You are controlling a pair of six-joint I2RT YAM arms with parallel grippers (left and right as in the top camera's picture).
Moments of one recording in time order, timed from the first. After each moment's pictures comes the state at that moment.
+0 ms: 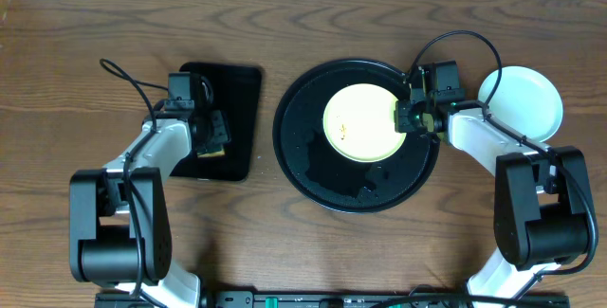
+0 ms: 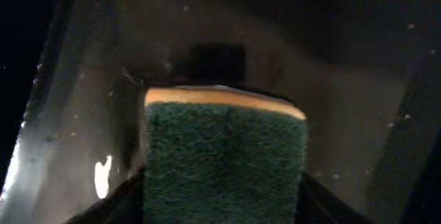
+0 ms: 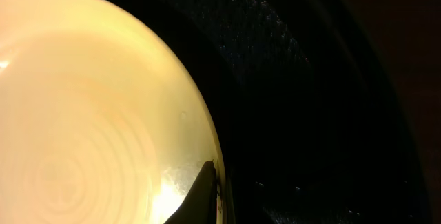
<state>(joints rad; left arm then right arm) 0.02 1.77 0.93 -0.39 0.04 -0.25 0.17 1.88 1.03 -0.24 -0.15 0.13</state>
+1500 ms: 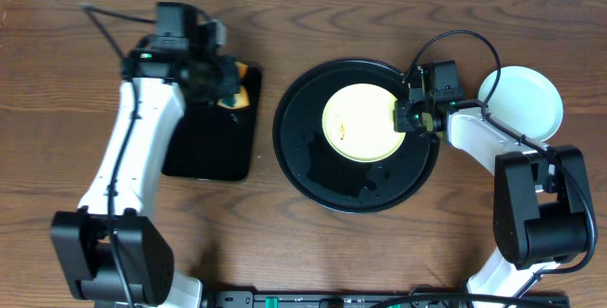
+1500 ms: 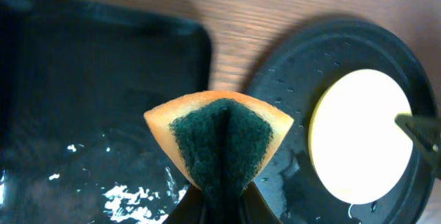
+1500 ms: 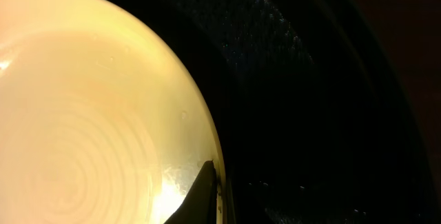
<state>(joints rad) -0.07 1.67 1.45 -0.88 0.27 -0.21 0.17 1.88 1.03 -0.24 -0.16 0.13</state>
